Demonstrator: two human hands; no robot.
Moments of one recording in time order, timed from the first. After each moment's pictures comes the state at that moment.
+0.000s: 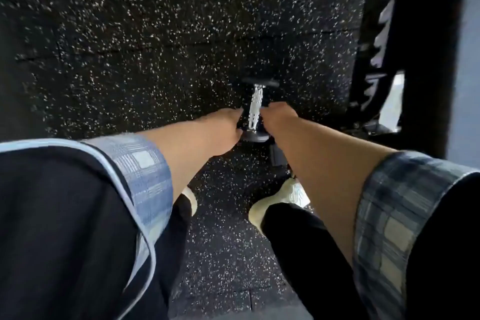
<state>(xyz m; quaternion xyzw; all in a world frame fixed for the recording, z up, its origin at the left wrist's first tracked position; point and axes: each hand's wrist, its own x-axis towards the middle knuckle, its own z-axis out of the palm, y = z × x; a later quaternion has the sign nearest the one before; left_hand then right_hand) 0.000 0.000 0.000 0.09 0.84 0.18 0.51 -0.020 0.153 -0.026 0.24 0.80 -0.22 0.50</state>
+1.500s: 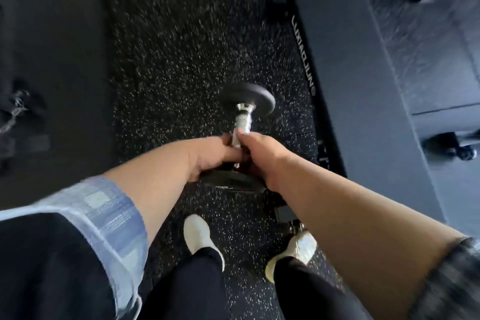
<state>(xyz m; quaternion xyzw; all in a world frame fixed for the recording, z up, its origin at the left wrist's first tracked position) -0.104 -0.085 0.406 -0.09 0.62 0.56 0.54 -0.083 0.056 0.407 0.32 0.54 -0.68 0.37</state>
